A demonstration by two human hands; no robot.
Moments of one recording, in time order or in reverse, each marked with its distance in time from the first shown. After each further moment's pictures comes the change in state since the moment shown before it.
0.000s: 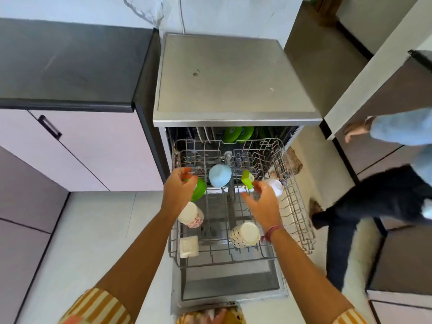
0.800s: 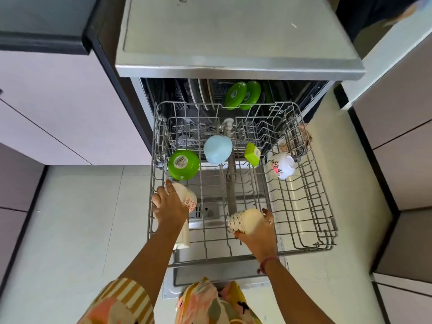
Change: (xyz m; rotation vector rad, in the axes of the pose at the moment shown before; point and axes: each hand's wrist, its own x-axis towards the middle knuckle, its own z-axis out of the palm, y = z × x) left_hand 0.044 -0.185 0.103 0.795 -0.079 -0.178; right_hand -0.012 0.183 0.087 -0.180 -0.121 0.309
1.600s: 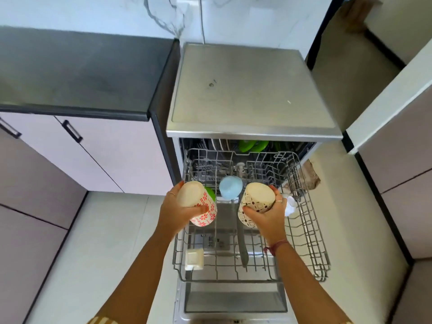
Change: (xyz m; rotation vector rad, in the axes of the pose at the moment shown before) left_hand -0.069 0.018 -0.184 -0.873 -0.006 0.121; right_hand -0.031 -0.169 -0.113 0.514 0.129 -0.377
